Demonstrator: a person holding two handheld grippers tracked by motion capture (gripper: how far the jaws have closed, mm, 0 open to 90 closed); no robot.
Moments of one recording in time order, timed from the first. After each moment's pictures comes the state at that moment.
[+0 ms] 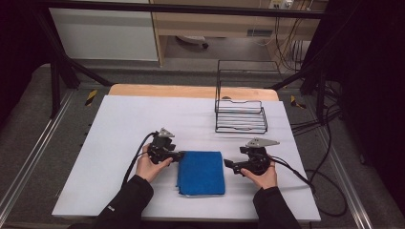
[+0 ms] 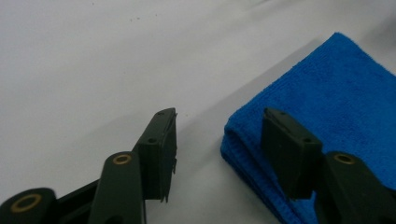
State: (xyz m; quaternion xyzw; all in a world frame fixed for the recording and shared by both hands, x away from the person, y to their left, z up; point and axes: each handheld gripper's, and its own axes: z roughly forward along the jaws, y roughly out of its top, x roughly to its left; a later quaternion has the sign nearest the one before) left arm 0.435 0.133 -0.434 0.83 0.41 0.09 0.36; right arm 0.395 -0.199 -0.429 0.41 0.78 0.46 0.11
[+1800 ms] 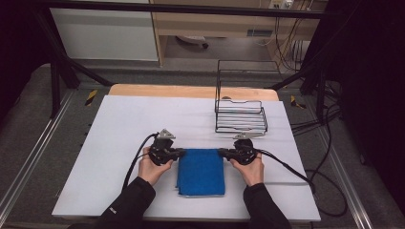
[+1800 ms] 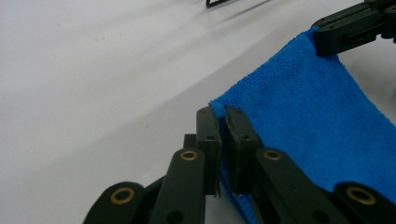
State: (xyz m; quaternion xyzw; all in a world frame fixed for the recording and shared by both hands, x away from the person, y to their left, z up) left arm 0.418 0.132 -0.417 0.82 0.39 0.08 0.42; right arm 0.418 -0.166 -0.430 0.43 0.78 0.45 0.06
